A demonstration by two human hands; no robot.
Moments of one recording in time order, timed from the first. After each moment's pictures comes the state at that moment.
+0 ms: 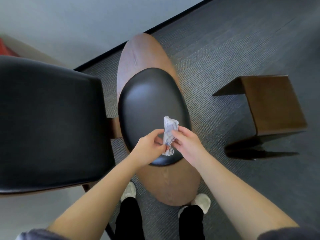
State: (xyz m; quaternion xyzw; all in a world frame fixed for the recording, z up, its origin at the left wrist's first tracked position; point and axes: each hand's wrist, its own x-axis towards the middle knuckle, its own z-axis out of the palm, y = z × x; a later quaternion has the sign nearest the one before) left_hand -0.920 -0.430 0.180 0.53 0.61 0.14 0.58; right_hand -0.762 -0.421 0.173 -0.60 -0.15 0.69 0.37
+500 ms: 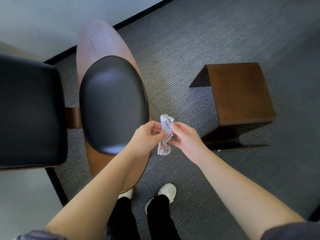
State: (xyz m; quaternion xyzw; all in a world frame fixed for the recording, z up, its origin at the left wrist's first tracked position) left_hand -0.659 -0.459 0.185 0.49 0.60 0.20 0.60; right_hand -0.493 -0.460 0.180 -0.57 -0.24 0.72 0.33
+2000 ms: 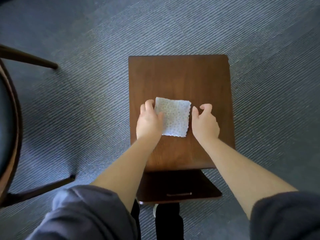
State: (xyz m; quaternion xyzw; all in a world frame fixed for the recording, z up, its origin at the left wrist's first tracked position) left_hand -0.169 -0.186 -0.077 0.49 0.78 0.11 0.37; right_hand -0.009 -0.176 -0.091 -0.82 -0.51 0.26 0.03
